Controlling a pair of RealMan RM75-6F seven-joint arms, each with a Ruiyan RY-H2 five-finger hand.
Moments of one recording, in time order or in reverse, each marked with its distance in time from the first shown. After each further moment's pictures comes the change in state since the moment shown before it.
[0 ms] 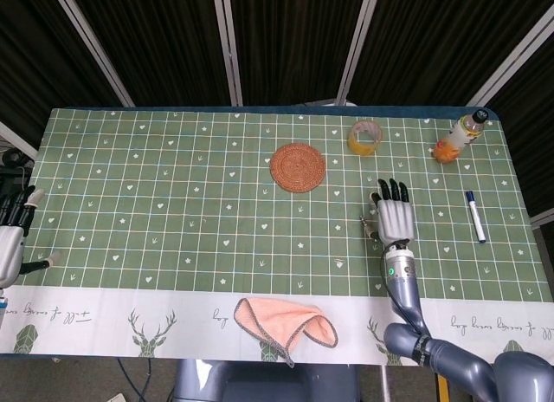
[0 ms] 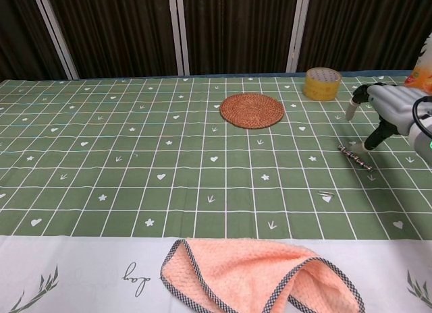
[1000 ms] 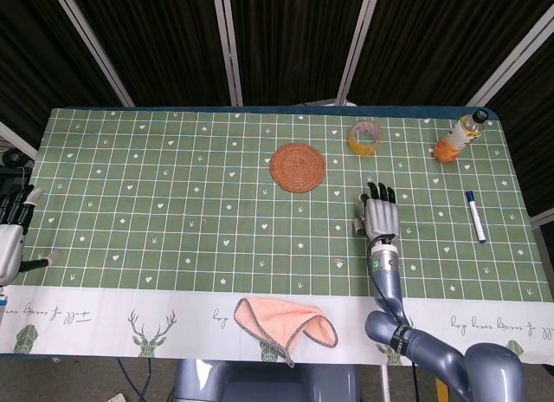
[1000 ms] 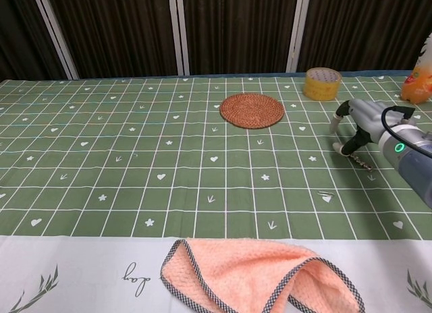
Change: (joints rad) left arm -0.007 -0.005 -0.004 0.015 -0.020 -0.021 -0.004; right arm 0.071 -0.104 0.060 0.117 0.113 -0.085 0.029
